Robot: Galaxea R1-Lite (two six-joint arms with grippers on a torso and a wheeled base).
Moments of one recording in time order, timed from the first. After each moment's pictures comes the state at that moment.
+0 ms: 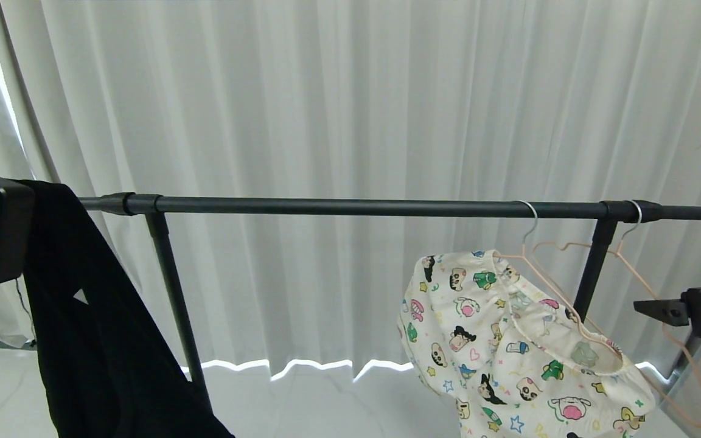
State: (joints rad) left arm -0.74 1.20 -1.39 0.74 0.71 0.02; right arm 0.07 1.27 -0.77 0.11 -0.04 0.02
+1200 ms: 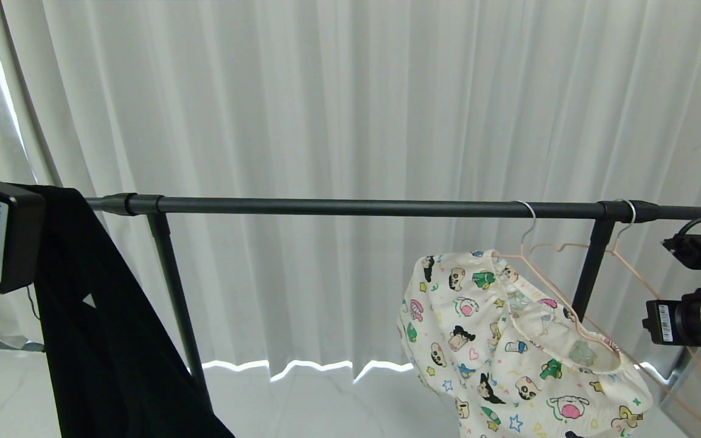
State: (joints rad) left arm -0.75 1.20 -1.36 0.70 0.71 0.02; right arm 0.08 1.45 -0.75 0.08 -0.09 0.15
